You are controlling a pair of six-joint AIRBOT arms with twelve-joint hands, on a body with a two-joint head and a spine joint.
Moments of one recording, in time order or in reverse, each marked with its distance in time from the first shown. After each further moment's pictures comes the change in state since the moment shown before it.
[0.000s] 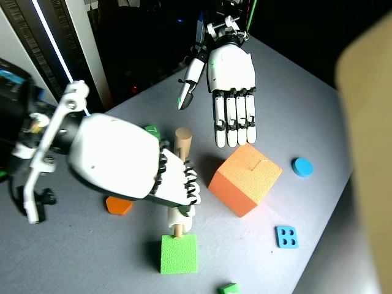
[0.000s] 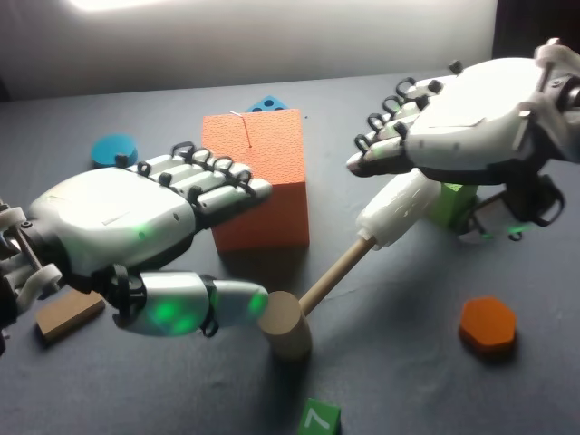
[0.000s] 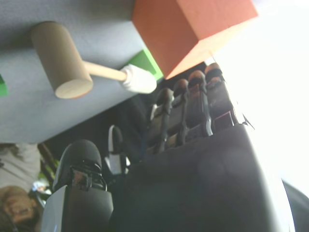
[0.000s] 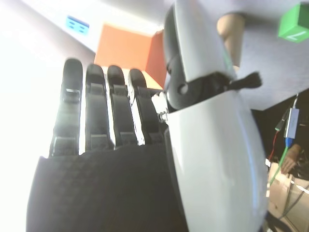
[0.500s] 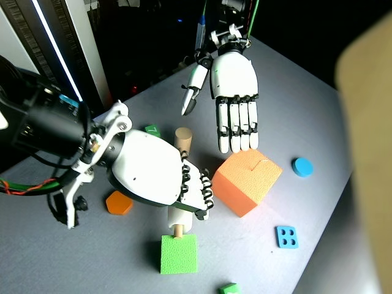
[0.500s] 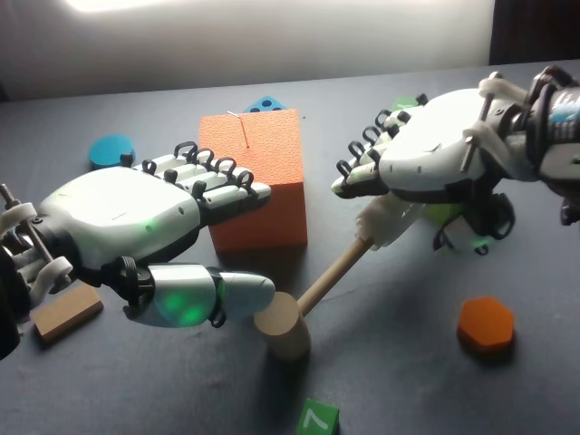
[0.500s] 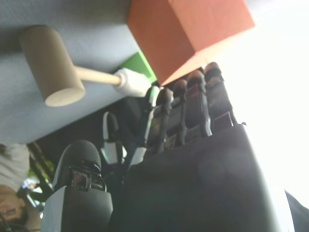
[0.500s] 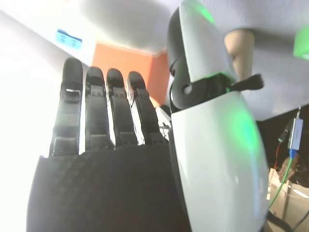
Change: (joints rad) left arm 0.010 -0.042 0.045 0.002 -0.020 -0.036; right arm -0.085 -0.142 0.144 -0.002 0.021 0.017
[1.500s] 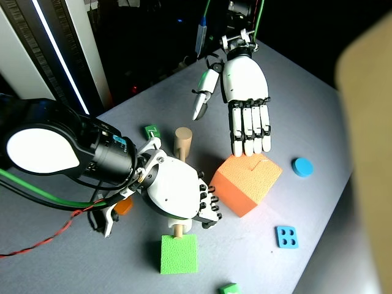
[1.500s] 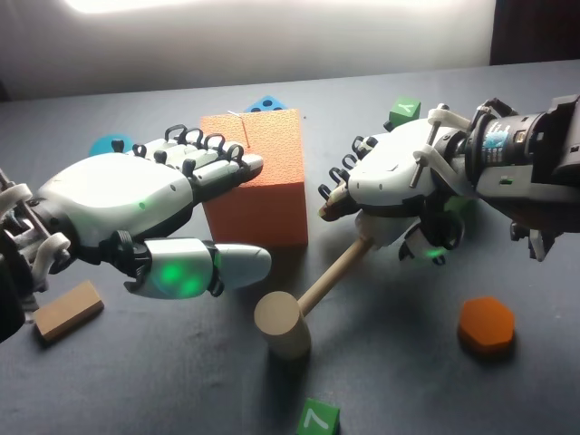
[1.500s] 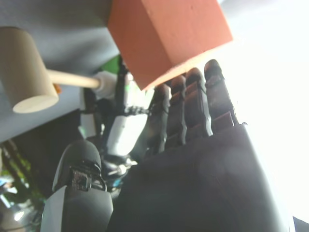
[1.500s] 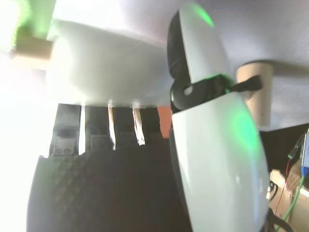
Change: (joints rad) left arm 0.002 -0.044 0.075 0.002 -0.038 -0.084; right arm -0.085 -0.162 0.184 -0.003 0.072 0.052
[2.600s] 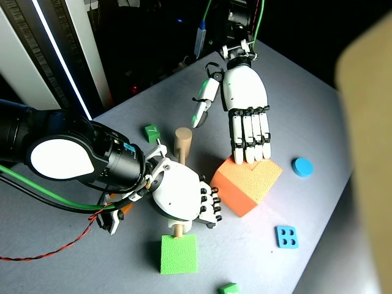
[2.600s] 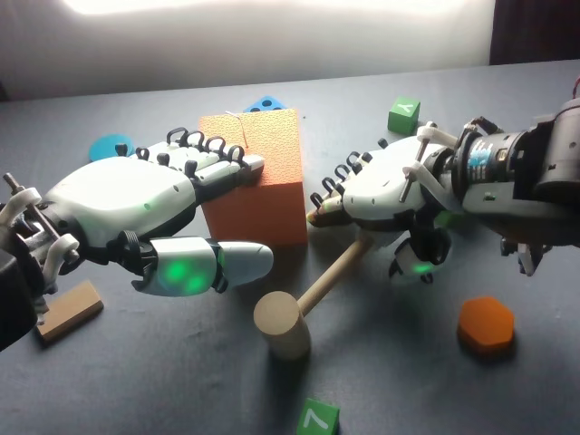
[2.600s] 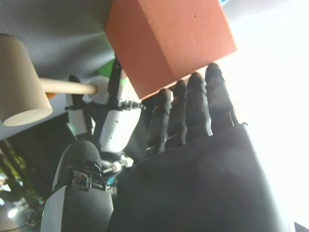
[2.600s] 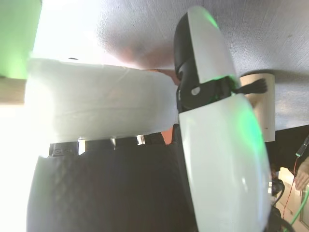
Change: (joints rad) left arm 0.031 -0.043 0.041 -0.011 -0.037 -0.017; right arm -0.038 -0.047 0.043 -0.002 0.005 0.032
